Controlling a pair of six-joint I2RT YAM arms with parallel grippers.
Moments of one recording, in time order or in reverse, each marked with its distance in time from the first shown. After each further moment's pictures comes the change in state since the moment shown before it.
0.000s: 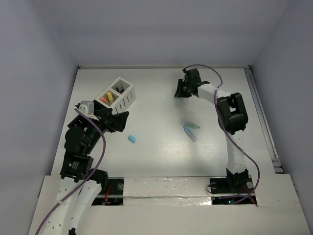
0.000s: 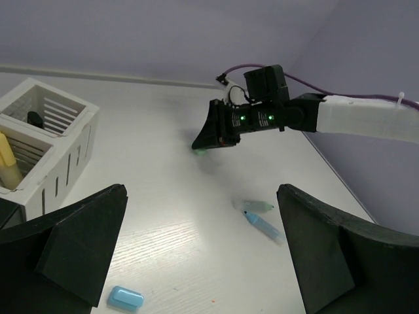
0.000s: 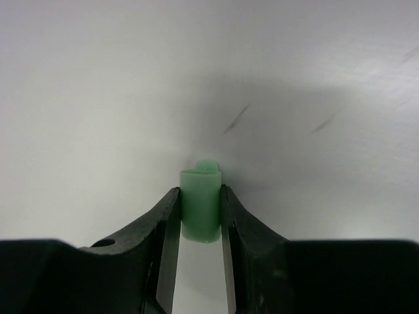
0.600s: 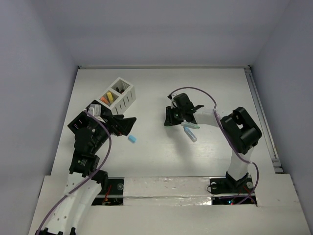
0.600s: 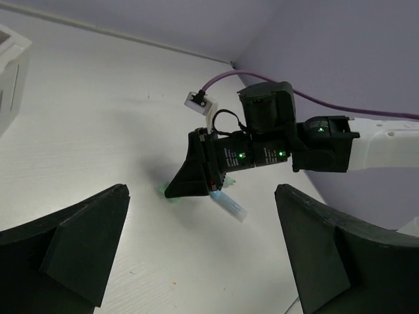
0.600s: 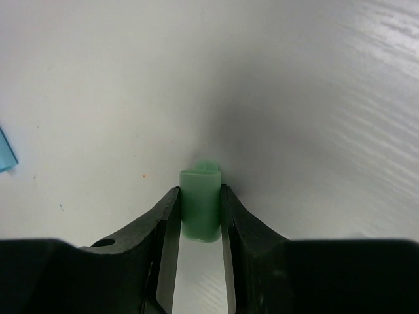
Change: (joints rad) left arm 0.000 0.013 -0.193 0.186 0.143 -0.181; right arm 0.281 -0.393 -0.615 0.166 -0.077 0.006
